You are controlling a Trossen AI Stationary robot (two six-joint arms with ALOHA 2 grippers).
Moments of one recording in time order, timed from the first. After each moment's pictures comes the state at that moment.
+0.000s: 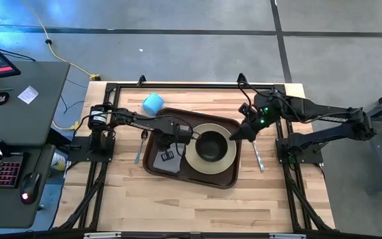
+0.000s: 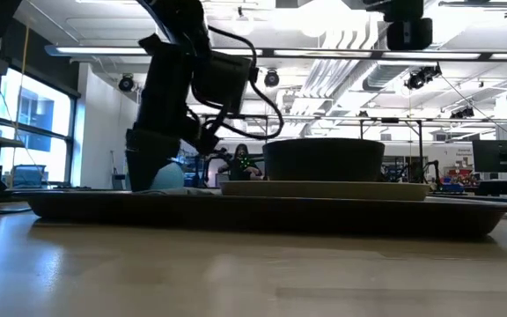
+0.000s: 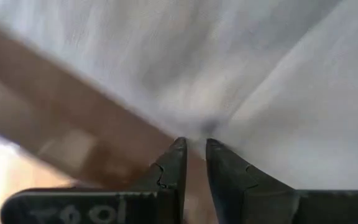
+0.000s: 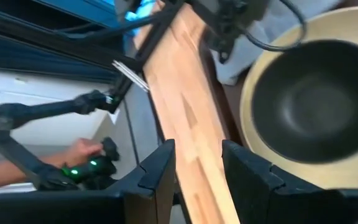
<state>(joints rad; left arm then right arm) 0.05 1.93 1.27 -1.10 -0.14 -0.35 -0.16 1.03 1.03 -0.59 -0.46 0.85</state>
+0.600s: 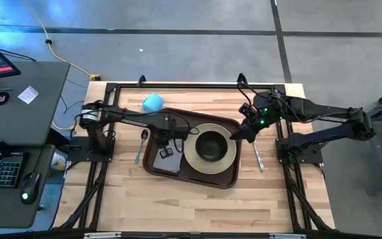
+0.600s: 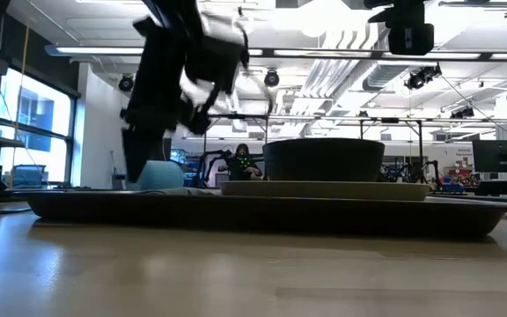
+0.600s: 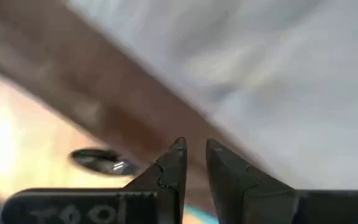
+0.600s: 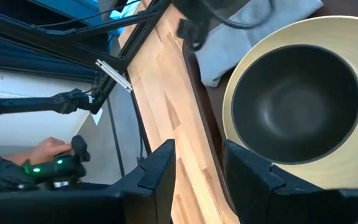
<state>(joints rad) 0.05 1.82 1.28 -1.14 -0.11 -0.39 -0.16 1.03 1.03 -0.63 -0.41 0.80</state>
